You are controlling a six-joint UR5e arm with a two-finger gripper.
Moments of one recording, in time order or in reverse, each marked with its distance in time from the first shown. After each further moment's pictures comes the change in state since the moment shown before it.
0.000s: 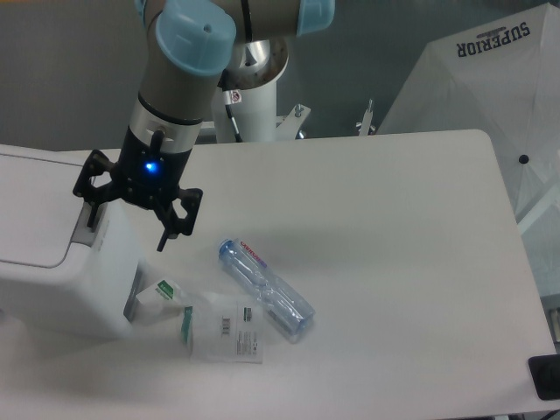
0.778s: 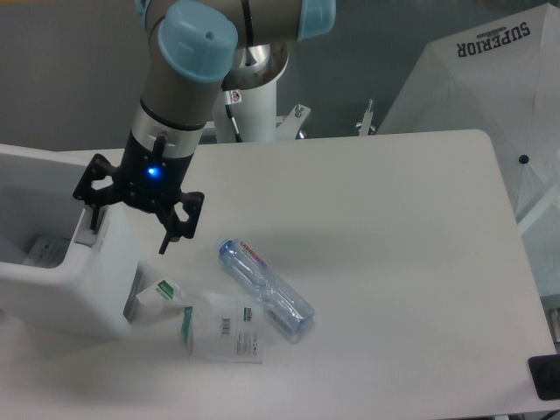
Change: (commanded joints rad) arm 0.005 -0.006 0.009 0.000 0.000 0.002
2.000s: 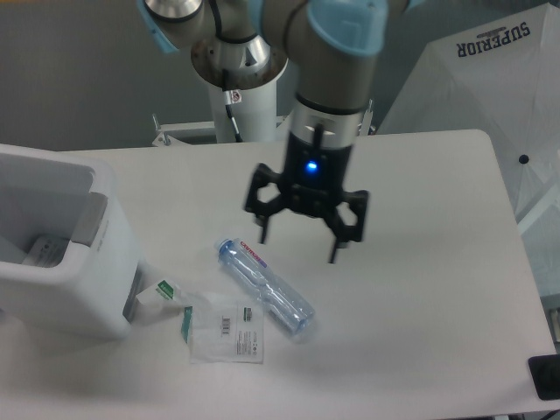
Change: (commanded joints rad) arm 0.328 -0.104 0.089 0.026 0.212 0.543
